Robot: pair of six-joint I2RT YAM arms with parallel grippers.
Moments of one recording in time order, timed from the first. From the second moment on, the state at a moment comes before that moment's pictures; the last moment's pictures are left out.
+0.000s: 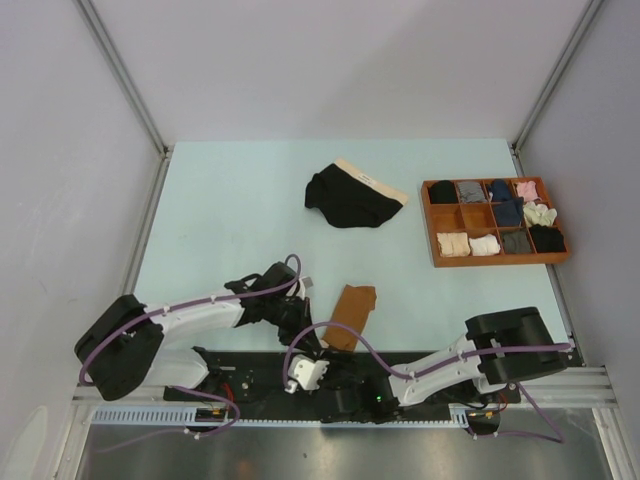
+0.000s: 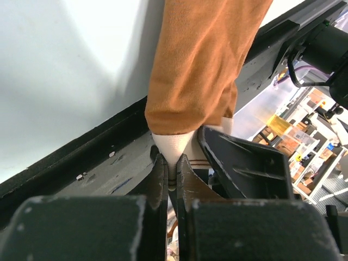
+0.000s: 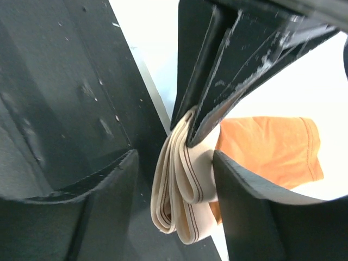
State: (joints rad) left arm -0.80 1.29 0.52 -0.30 0.61 -0.97; right arm 1.79 1.60 0.69 0.07 0.83 0.08
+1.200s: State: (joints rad) left arm -0.61 1.06 0.52 -0.38 0.40 -0.88; right arm 1.39 1.37 0.66 0.01 0.35 0.20
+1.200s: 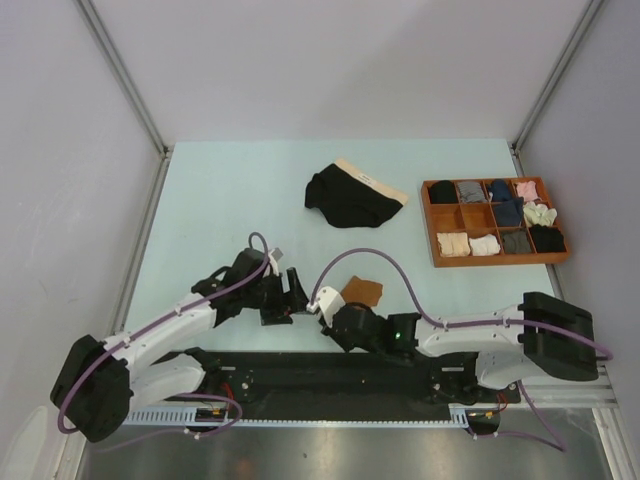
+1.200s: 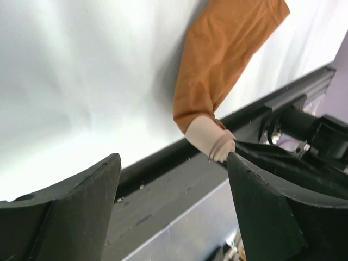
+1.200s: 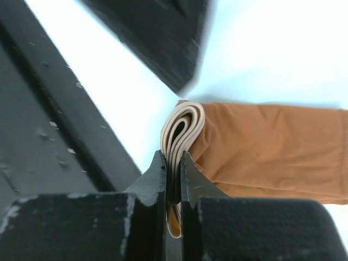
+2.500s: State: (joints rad) left arm -0.73 1.37 0.52 0.17 0.19 -0.65; right arm 0.75 1.52 0.59 0.18 -0.42 0.27
